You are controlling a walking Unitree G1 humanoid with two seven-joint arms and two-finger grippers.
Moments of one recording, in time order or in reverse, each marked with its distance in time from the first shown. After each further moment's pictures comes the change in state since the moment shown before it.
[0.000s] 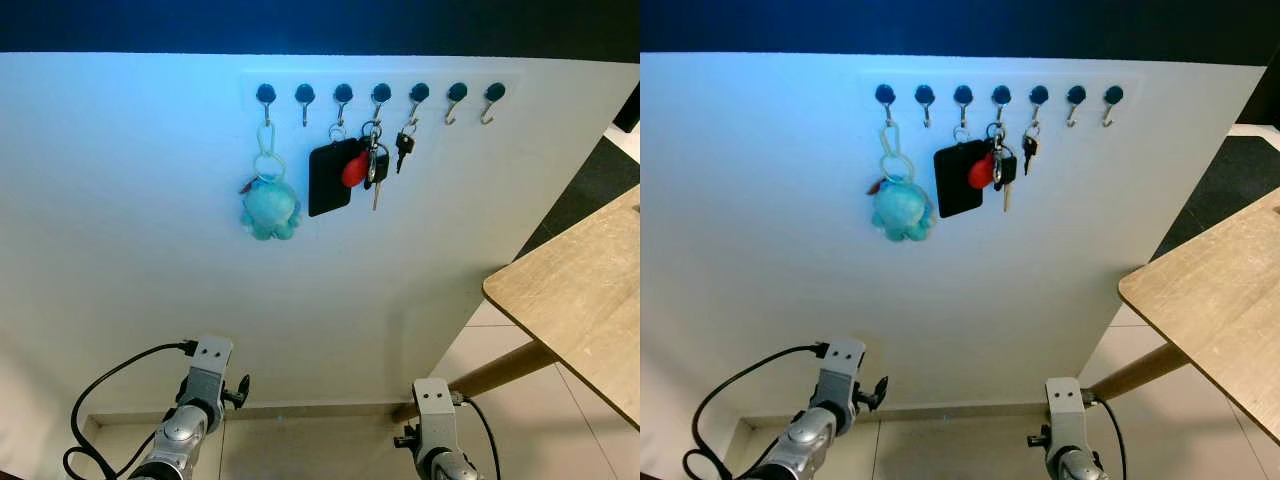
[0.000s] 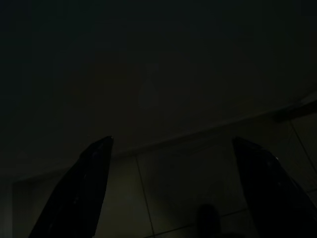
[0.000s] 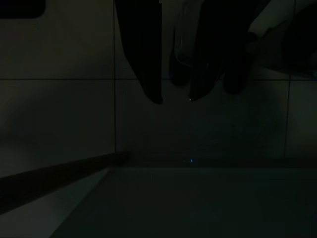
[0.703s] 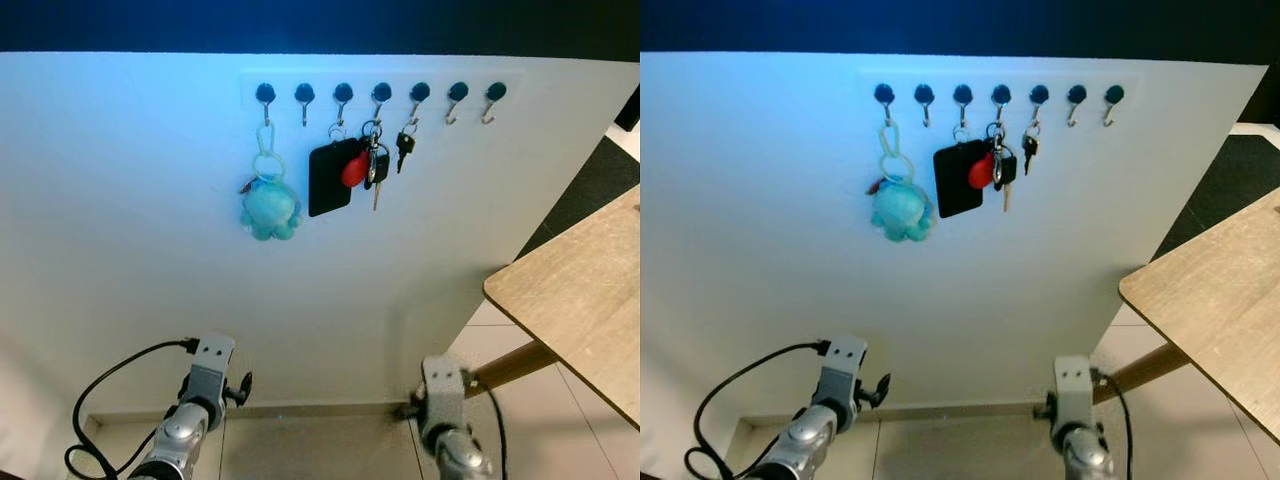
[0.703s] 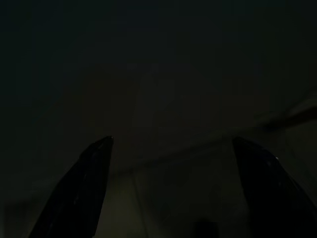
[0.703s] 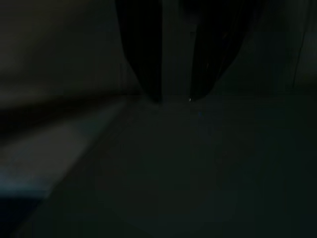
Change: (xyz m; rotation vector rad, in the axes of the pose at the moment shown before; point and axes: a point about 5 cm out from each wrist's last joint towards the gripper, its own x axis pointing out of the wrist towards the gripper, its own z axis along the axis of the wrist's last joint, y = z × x) left arm 0.002 -0.004 0.016 0.029 -0.105 -0.081; right arm 0.000 -0.014 0.059 0.011 -0.365 -0.057
